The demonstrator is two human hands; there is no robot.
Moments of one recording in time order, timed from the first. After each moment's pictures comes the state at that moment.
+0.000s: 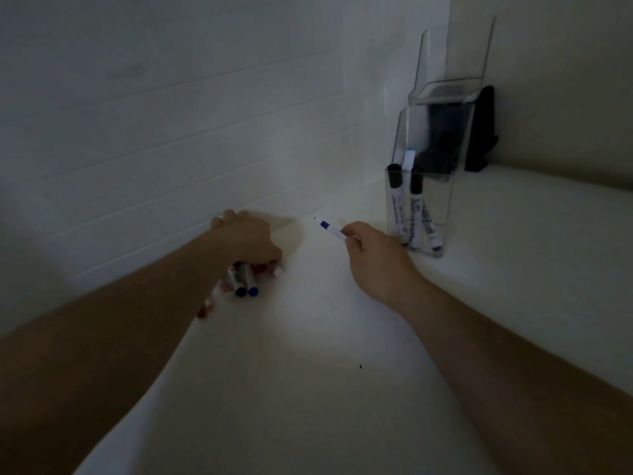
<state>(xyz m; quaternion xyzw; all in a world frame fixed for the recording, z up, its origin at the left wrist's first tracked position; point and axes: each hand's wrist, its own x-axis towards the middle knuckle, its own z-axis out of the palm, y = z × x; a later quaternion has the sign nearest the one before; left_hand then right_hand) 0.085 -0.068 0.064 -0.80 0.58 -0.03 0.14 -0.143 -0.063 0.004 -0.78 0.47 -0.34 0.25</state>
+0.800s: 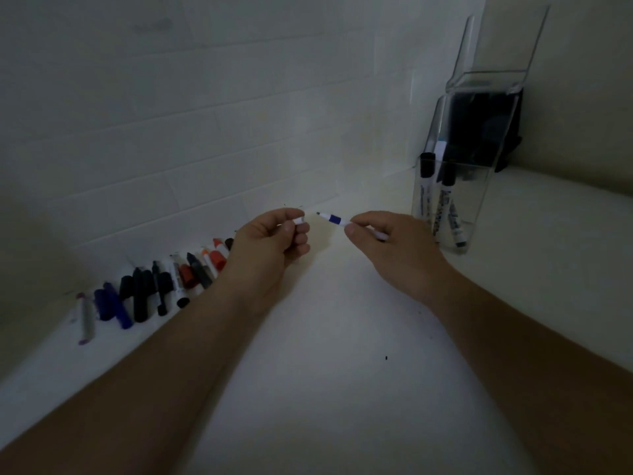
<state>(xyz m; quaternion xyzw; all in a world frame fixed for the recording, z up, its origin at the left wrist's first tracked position) 0.053 0.001 0.021 -0.51 0.38 0.40 -0.66 -0.138 -0.054 0.013 -0.77 0.41 -0.42 0.26</state>
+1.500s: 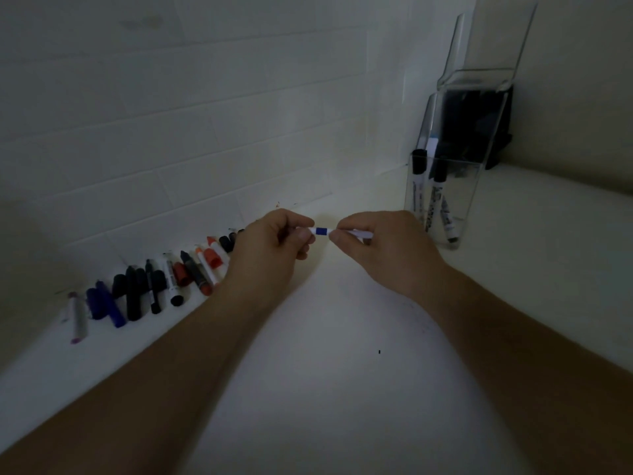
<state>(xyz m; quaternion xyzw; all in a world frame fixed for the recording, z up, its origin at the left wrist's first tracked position) 0.045 0.016 0.022 -0.62 0.57 0.18 -0.52 -0.139 -0.052 0.013 -0.83 0.36 -0.41 0.15</state>
